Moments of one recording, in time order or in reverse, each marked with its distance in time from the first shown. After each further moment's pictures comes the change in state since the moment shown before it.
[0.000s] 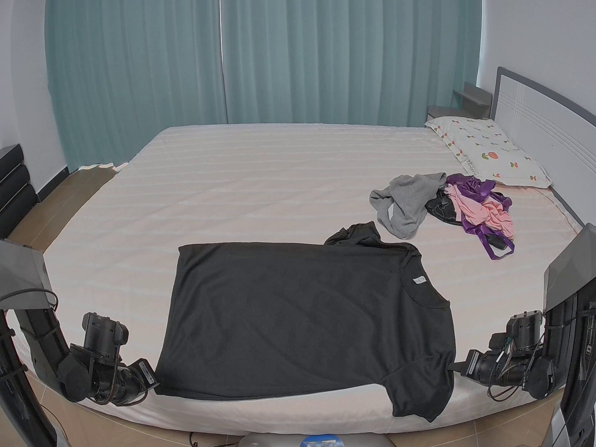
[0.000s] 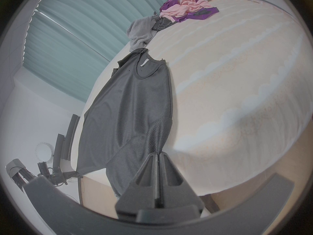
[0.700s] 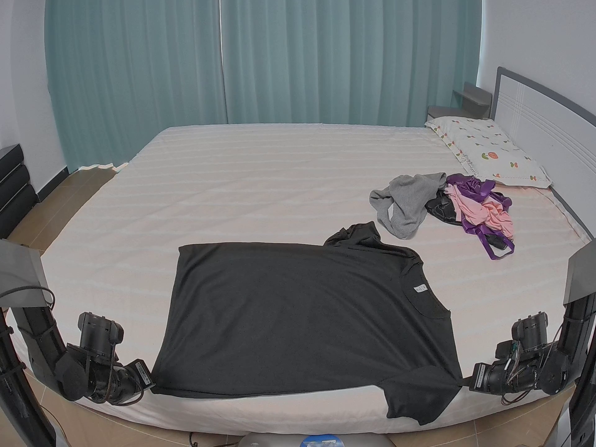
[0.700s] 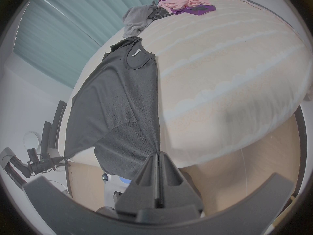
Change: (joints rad) left arm 0.034 -0.001 0.005 0.001 0.000 0.058; right arm -0.006 -0.179 0.001 0.354 -0.059 -0.132
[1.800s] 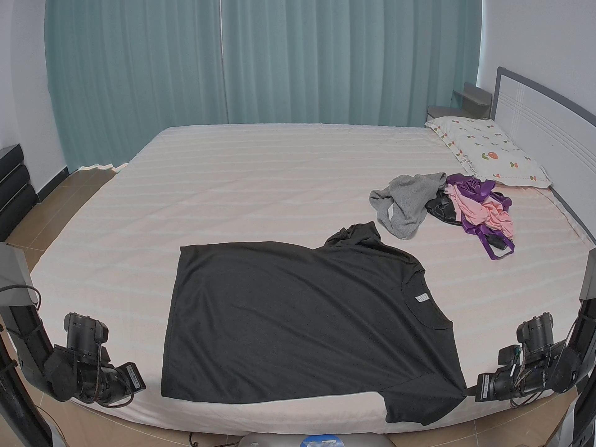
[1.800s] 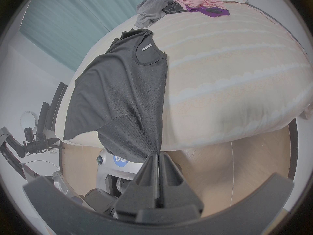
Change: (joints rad) left arm 0.079 -0.048 0.043 0.002 -0.052 0.145; right arm 0.008 -0.146 -0.001 0.229 0.007 -0.151
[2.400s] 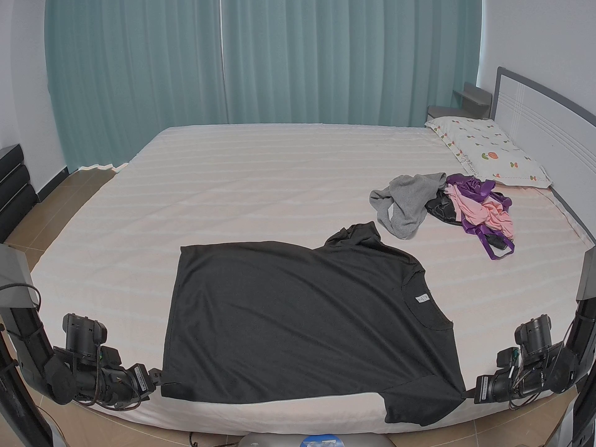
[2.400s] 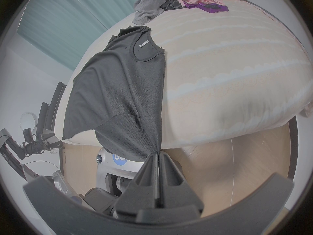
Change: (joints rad) left arm 0.000 0.007 0.025 -0.067 -0.310 -0.006; right arm -0.003 0.028 0.000 -0.003 0.003 0.002
